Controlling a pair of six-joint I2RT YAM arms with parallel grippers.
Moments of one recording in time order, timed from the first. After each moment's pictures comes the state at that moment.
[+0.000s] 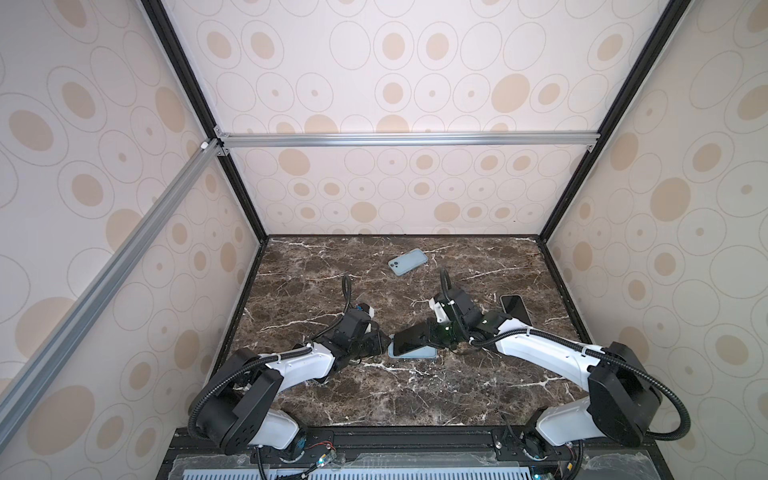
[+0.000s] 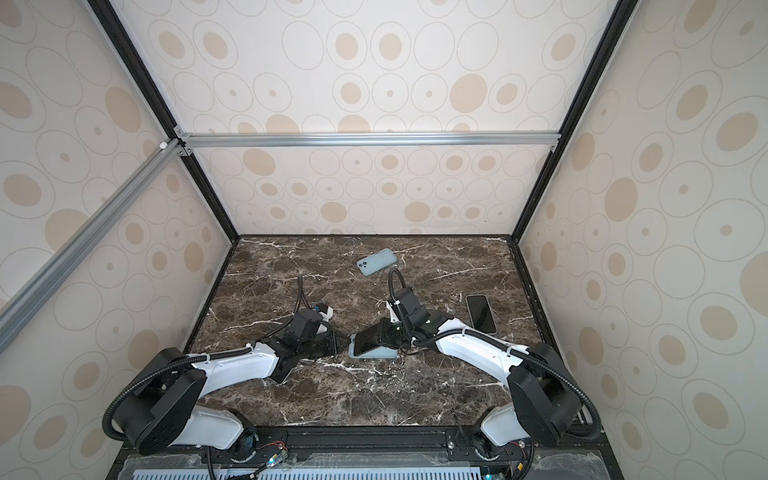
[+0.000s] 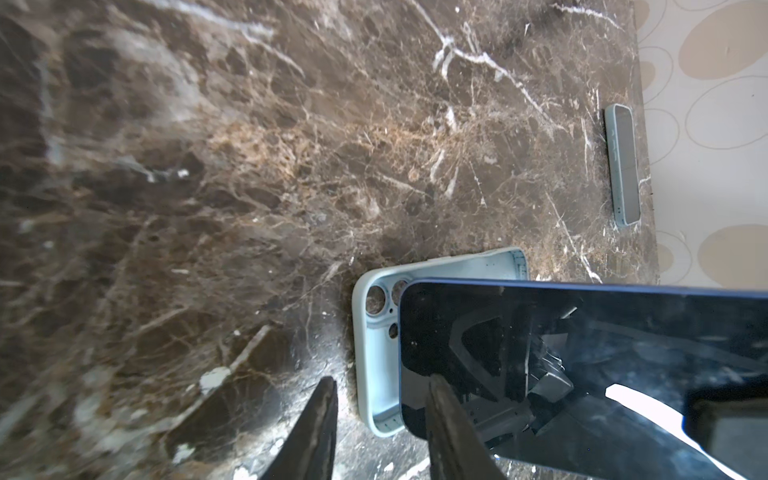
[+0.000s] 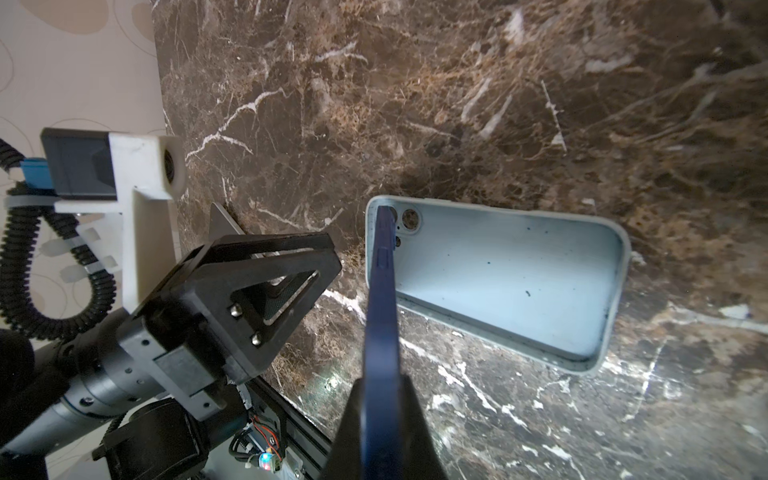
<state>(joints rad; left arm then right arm) -0.61 1.43 0.53 0.11 0.22 -0.76 0.71 1.44 0.88 -0.35 -0.32 0.87</state>
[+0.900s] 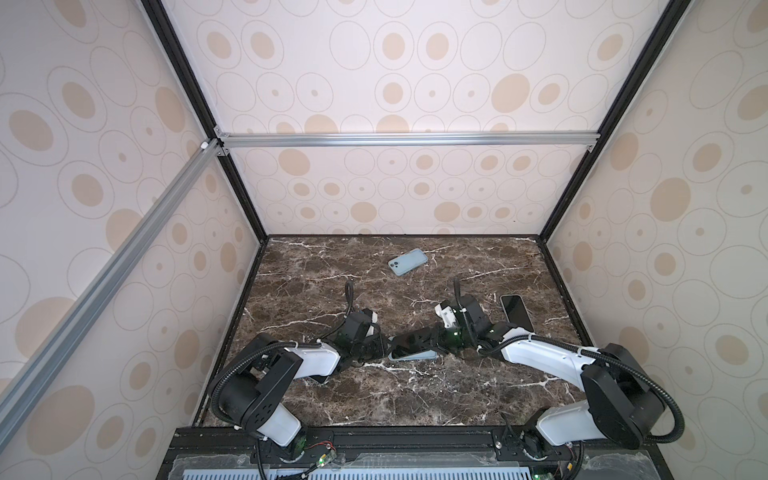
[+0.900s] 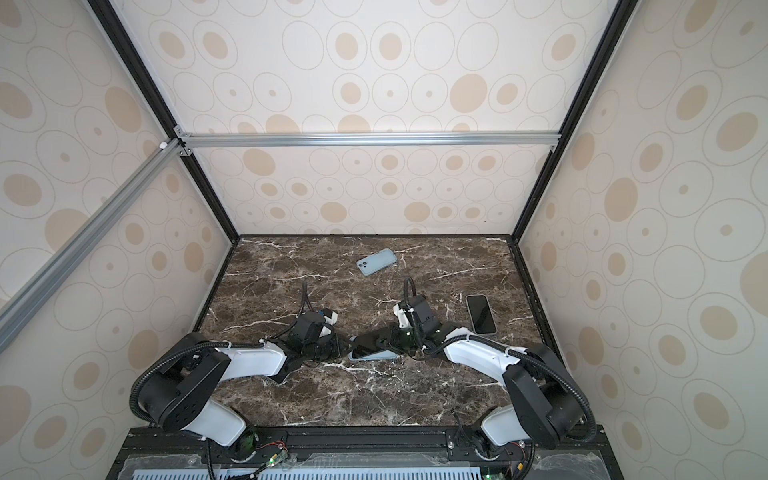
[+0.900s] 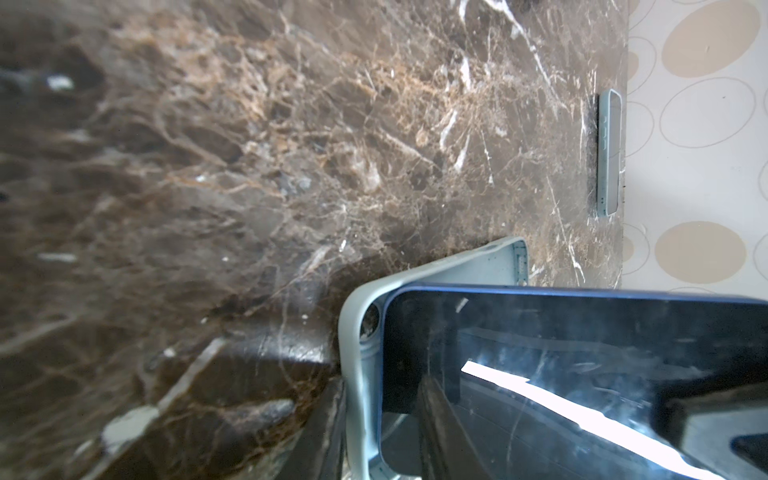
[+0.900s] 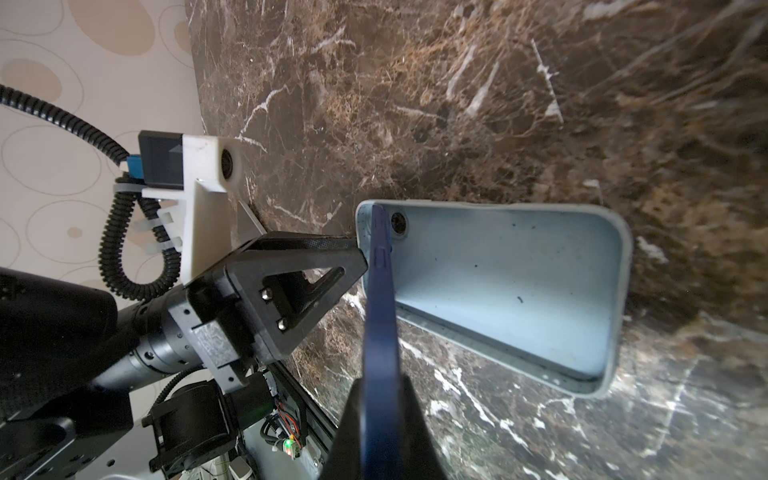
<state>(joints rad) -0.60 1.56 0.50 0.27 0.33 -0.84 0.62 1.42 0.70 -0.11 -0.48 0.90</state>
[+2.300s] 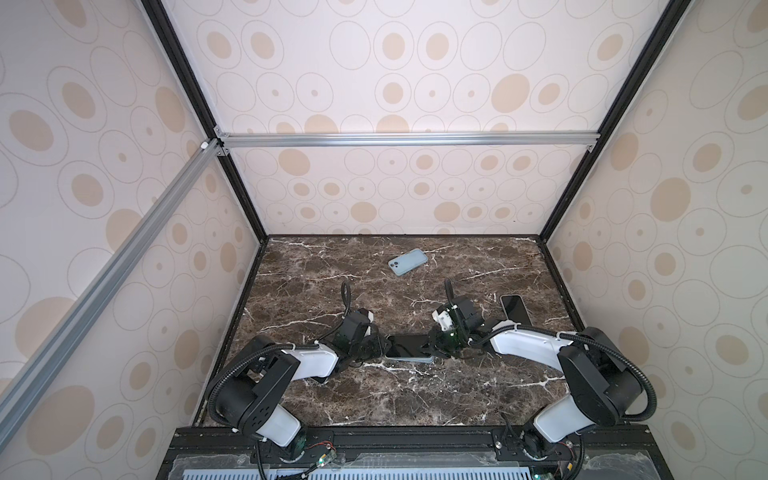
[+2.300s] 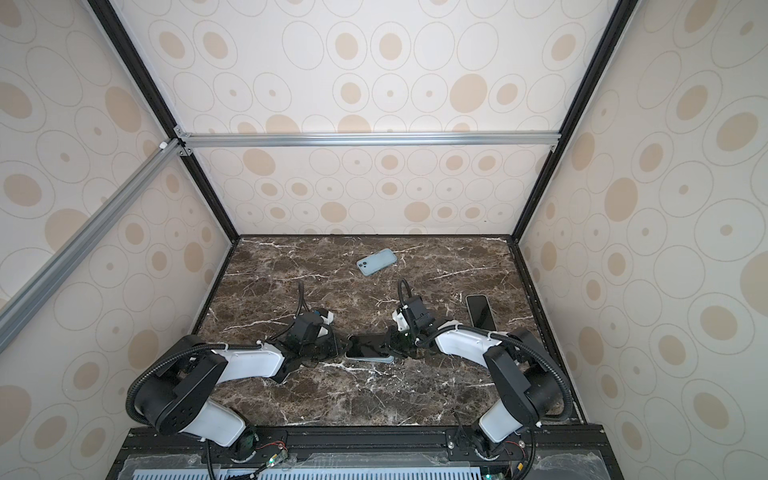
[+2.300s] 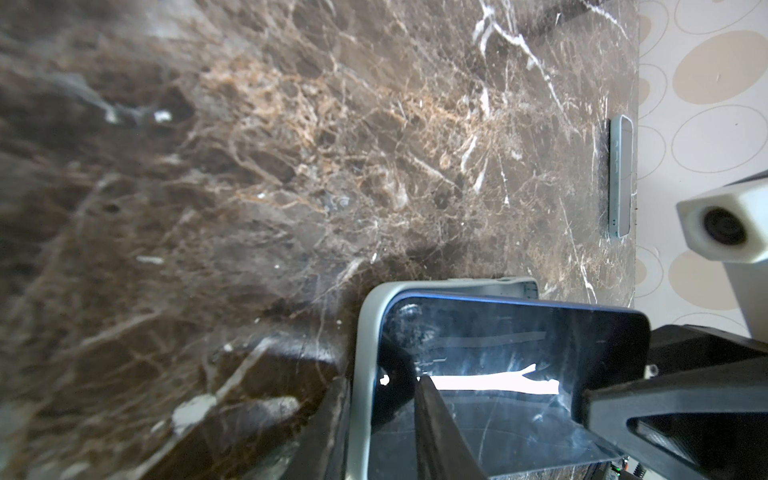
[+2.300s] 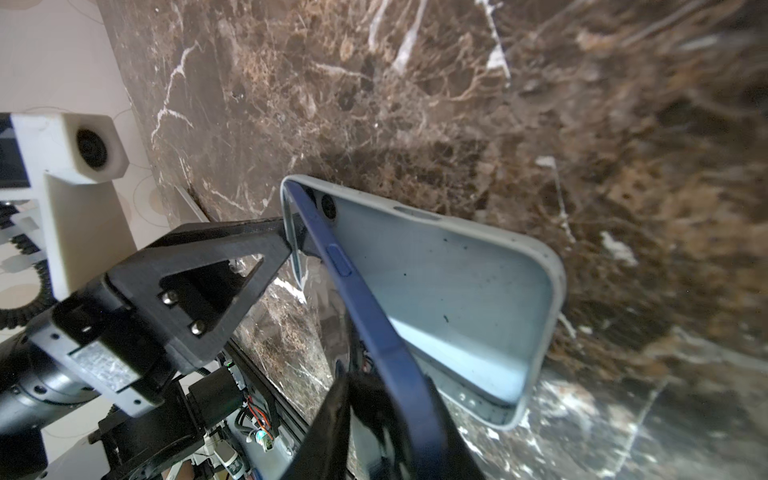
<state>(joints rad) -0.60 1.53 0.49 0.25 0.27 -0.83 0.60 1.56 0.77 -0.24 -0.50 0.82</state>
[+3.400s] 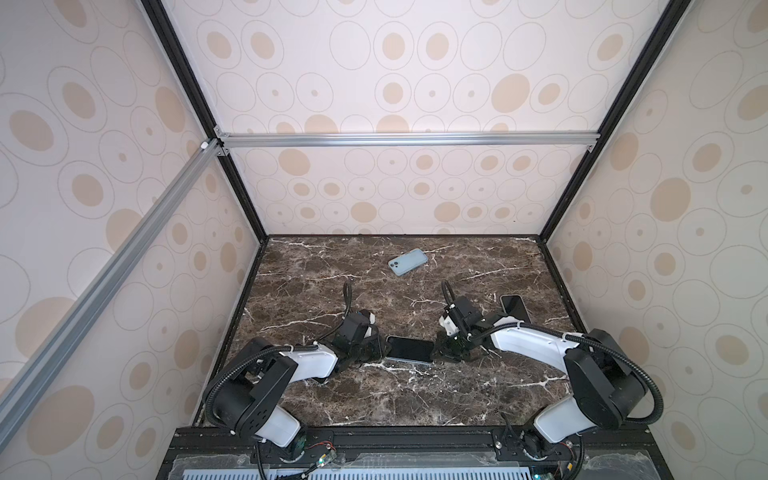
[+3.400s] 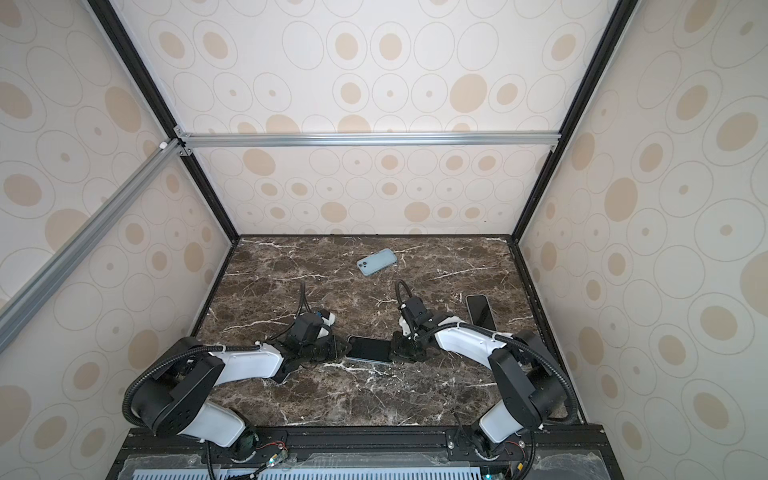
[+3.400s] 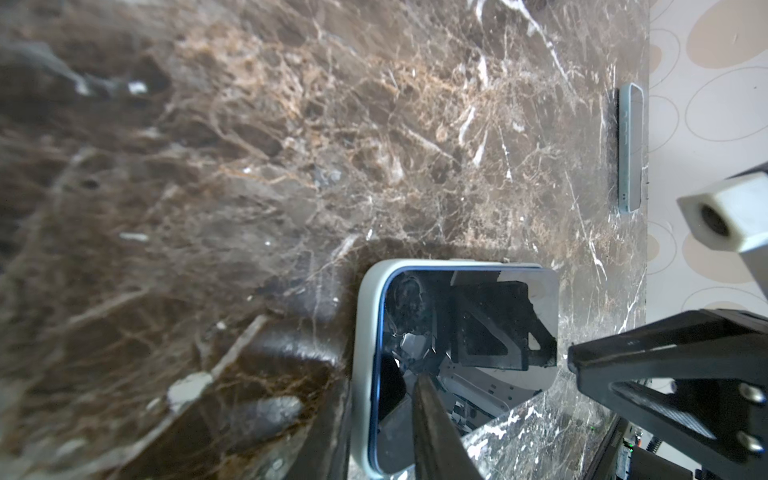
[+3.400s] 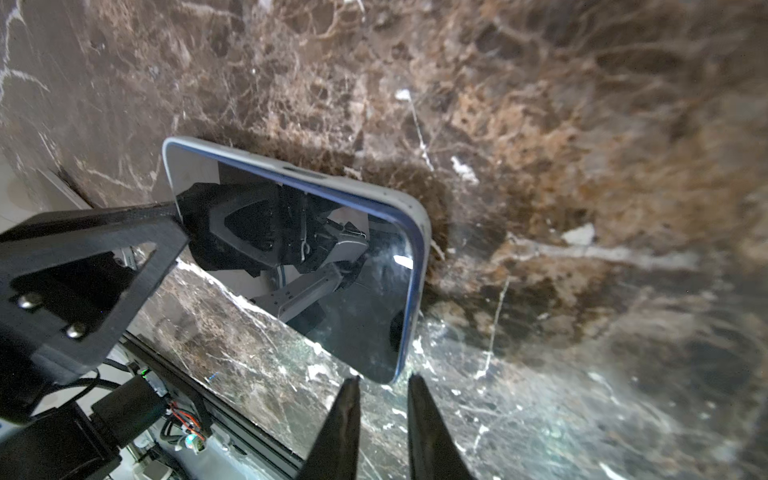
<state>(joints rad) -0.60 1.52 0.49 0.21 0.30 -0.78 0.61 1.55 0.82 -0.49 -0.39 0.74</state>
